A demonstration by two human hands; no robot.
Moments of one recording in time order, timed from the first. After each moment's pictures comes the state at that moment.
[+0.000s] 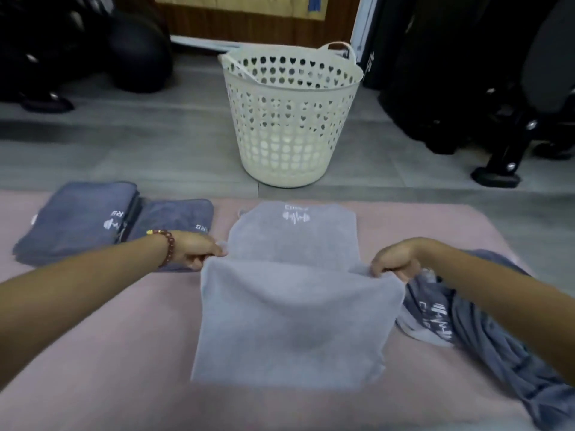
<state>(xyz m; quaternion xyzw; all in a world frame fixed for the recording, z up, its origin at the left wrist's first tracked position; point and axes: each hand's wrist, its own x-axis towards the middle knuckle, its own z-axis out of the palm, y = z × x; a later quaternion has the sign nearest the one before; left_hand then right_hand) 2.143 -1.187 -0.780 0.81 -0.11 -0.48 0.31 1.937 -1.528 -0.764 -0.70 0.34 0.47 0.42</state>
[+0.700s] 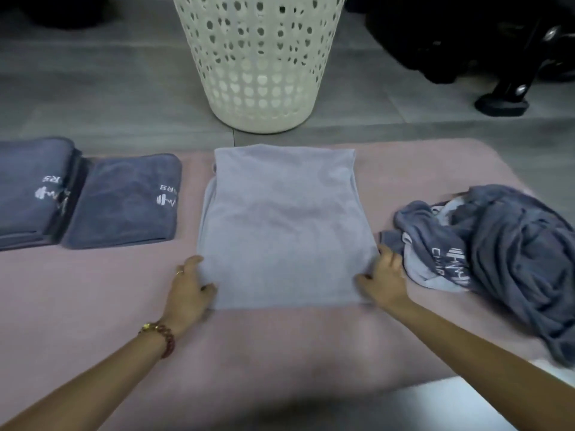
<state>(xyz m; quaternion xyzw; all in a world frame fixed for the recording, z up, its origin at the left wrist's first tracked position) 2.055 -1.165 -0.947 0.90 -0.14 -0.21 0.35 1.865 -1.459 -0.936 -0.83 0.47 -0.01 0.30</state>
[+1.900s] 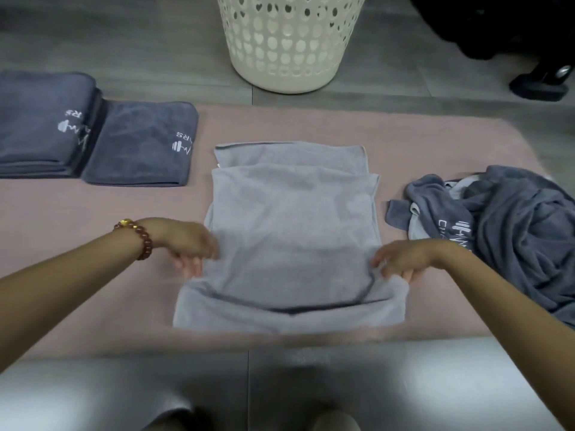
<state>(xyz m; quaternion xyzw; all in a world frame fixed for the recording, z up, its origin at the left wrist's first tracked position) 2.072 -1.160 -0.885 0.80 -0.25 -0.55 0.01 1.852 -1.475 -0.859 -0.77 0.29 0.49 0.28</state>
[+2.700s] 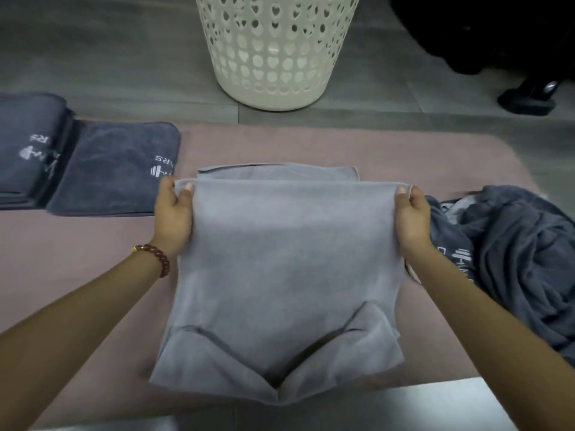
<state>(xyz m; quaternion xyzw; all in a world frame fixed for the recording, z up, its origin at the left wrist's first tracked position) 2.122 -1.212 -0.927 0.79 -0.11 -0.01 0.60 1.922 -1.523 -0.896 -0.69 0.42 -0.29 0.51</state>
